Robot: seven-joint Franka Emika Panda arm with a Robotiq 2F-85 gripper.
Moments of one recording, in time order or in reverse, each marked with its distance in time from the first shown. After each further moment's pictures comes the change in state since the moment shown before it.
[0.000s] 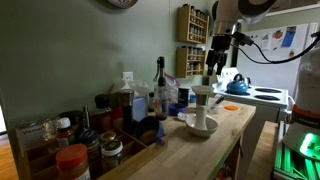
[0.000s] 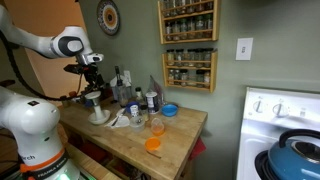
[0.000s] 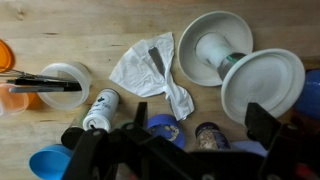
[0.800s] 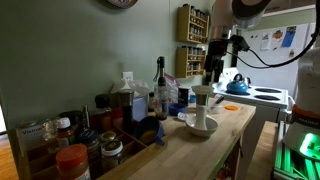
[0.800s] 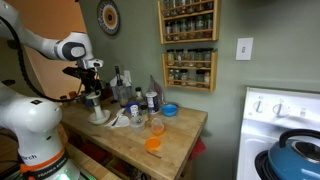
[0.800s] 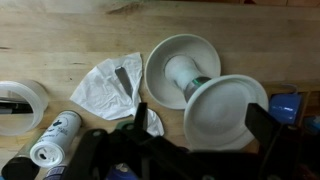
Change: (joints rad) arm 0.076 0.104 -0.019 0.012 0.120 0.023 -0.070
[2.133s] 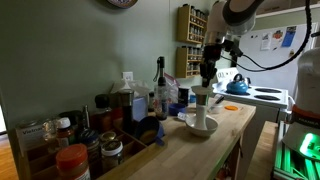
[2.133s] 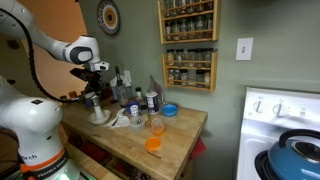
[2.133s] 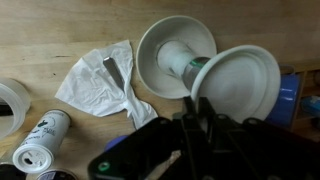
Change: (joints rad) arm 0.008 0.093 -0.060 0.015 0.054 0.098 -0.040
